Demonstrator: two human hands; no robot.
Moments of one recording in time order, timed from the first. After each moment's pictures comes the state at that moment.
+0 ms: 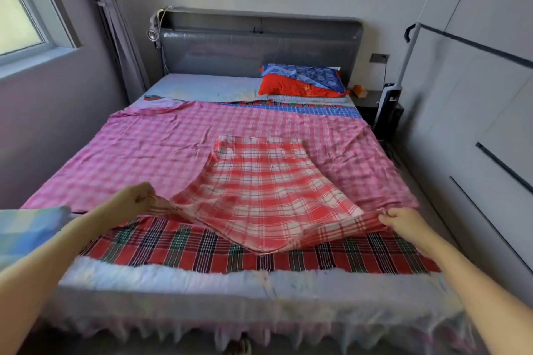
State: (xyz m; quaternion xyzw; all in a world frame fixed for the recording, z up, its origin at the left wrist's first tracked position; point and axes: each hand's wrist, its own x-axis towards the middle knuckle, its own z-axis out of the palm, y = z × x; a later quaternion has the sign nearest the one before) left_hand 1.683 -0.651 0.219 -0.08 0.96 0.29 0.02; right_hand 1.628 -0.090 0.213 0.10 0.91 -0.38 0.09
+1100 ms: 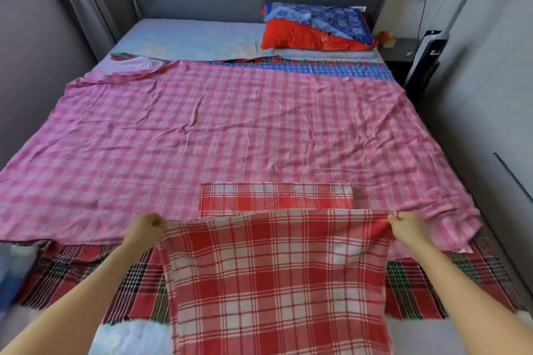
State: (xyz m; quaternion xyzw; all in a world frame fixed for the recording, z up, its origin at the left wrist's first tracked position) left_hand 1.450 -0.697 0.044 -0.29 0.89 0.34 0.11; right_hand 1.380 -0.176 0.061 0.25 0.92 -0.27 0.11
